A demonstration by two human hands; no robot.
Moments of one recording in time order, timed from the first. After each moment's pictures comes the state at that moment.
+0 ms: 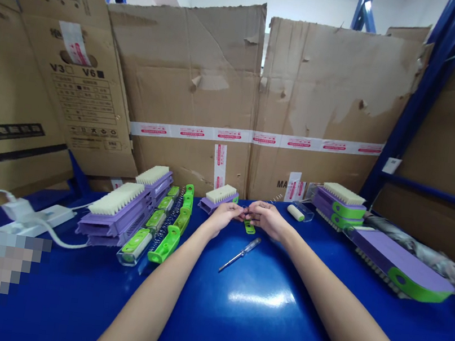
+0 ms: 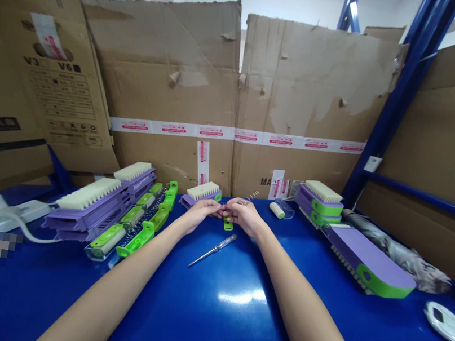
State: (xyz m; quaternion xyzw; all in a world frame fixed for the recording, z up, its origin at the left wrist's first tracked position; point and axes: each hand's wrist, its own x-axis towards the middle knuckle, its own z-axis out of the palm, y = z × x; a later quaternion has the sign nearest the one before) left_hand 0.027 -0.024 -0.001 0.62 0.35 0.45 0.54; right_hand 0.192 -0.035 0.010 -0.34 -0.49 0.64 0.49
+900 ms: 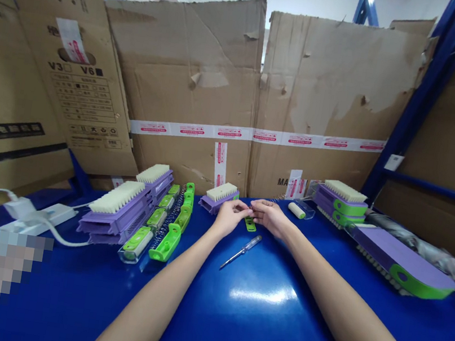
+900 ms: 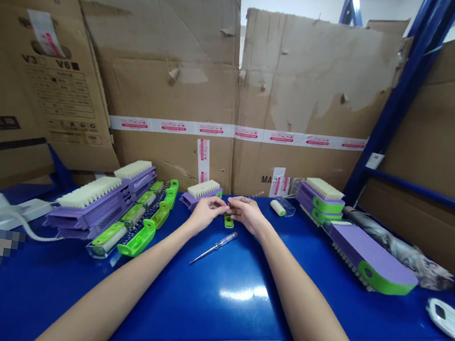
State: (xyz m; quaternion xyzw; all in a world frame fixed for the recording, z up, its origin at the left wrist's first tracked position) left_hand 0.047 -0.031 -0.004 0.63 0.37 0.54 0.43; right_hand 0.196 -0.032 0.008 -0.37 -0.45 0.64 0.50
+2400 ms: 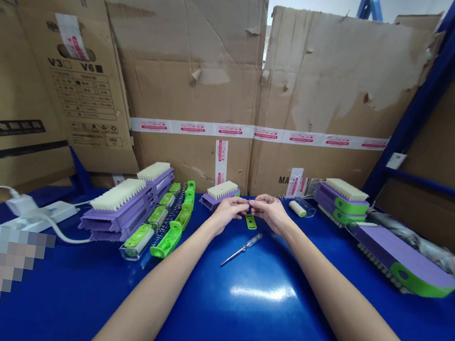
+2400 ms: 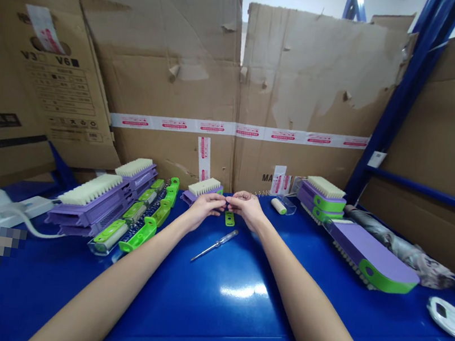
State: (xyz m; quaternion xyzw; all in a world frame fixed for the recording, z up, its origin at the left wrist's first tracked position) left_hand 0.036 -0.035 0.009 0.56 0.38 0.48 0.56; right_hand 0.191 -0.032 0.010 -0.34 -0.48 0.59 0.56
